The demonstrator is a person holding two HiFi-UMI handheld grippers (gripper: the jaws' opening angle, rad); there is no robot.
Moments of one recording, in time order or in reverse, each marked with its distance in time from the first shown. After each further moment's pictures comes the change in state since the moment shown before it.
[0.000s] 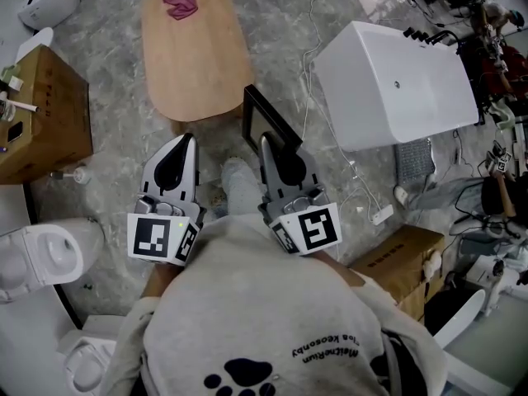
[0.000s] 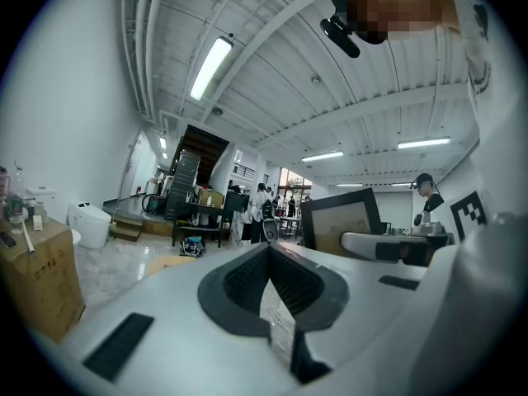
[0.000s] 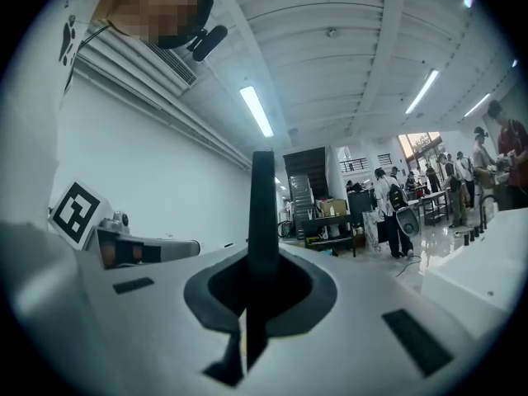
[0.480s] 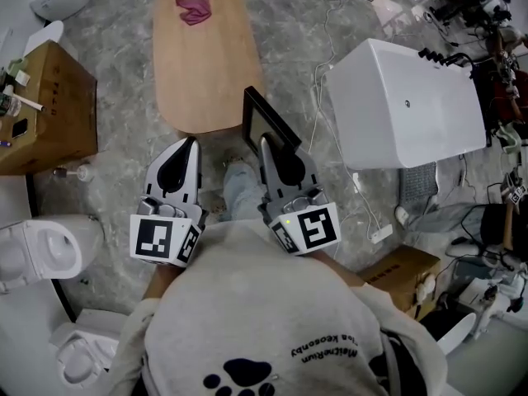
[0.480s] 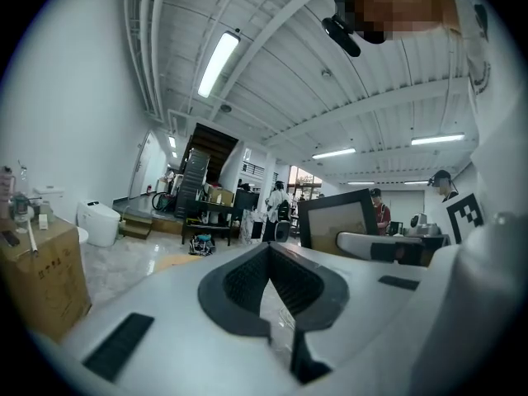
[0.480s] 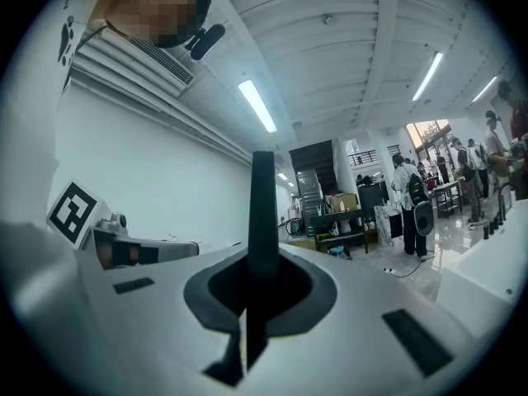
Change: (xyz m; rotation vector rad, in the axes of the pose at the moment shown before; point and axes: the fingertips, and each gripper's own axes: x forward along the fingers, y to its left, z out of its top) left arm 0.047 0.030 0.002 -0.015 0.015 0.066; right arm 0.063 -0.028 -0.004 0.027 0.016 0.073
